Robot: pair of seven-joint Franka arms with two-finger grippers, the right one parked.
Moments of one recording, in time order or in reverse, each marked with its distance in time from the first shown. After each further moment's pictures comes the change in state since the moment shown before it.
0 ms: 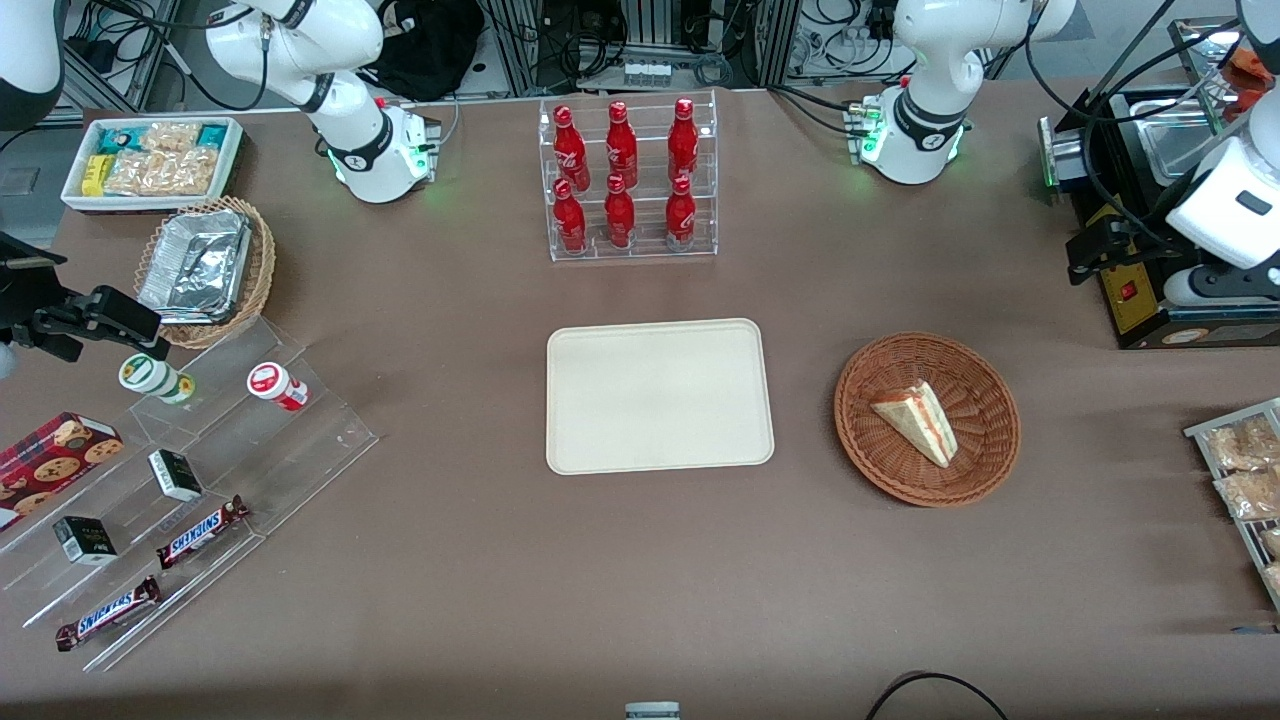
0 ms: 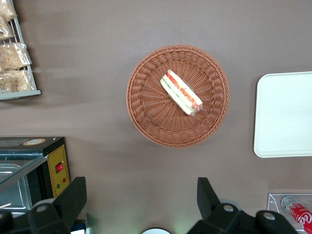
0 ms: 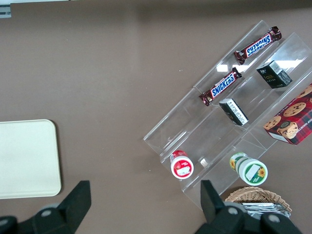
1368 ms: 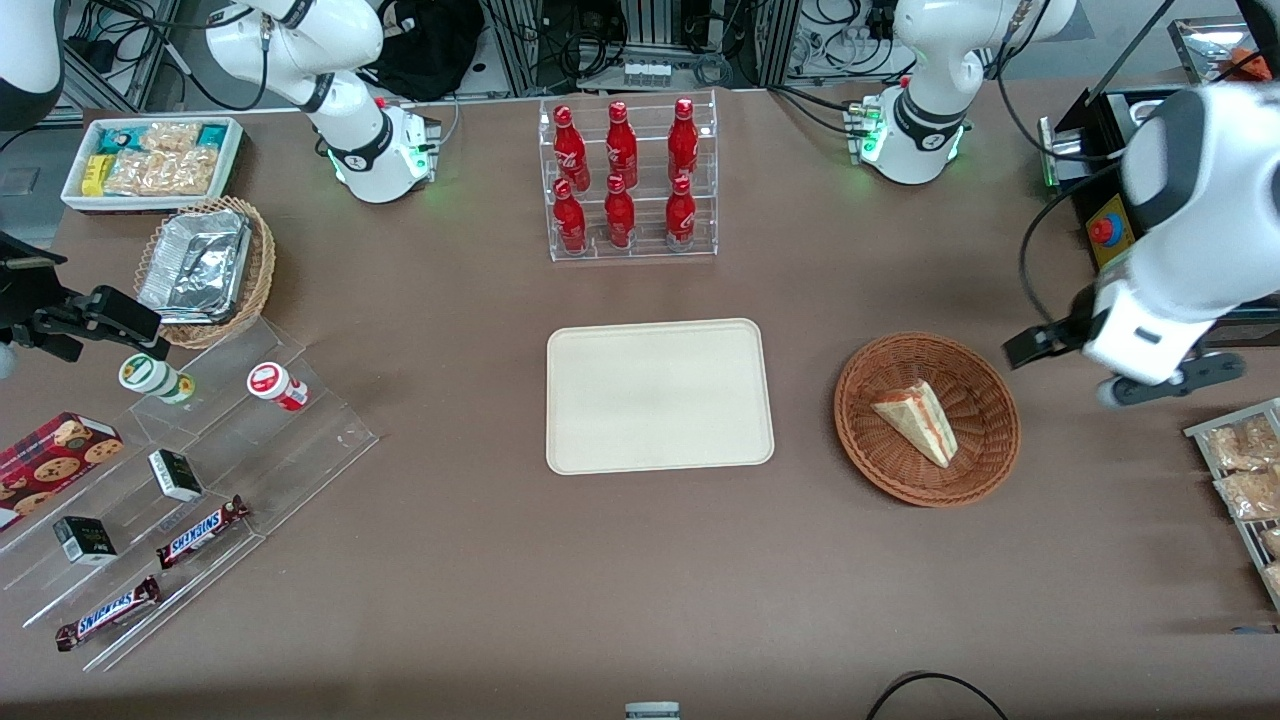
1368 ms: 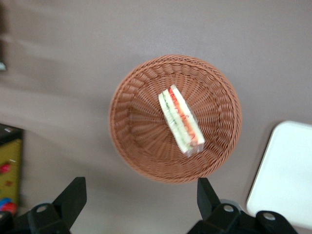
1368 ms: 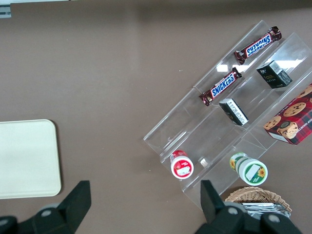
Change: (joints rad) arm -0.015 0.103 -0.023 -0.260 0.000 0.345 -0.364
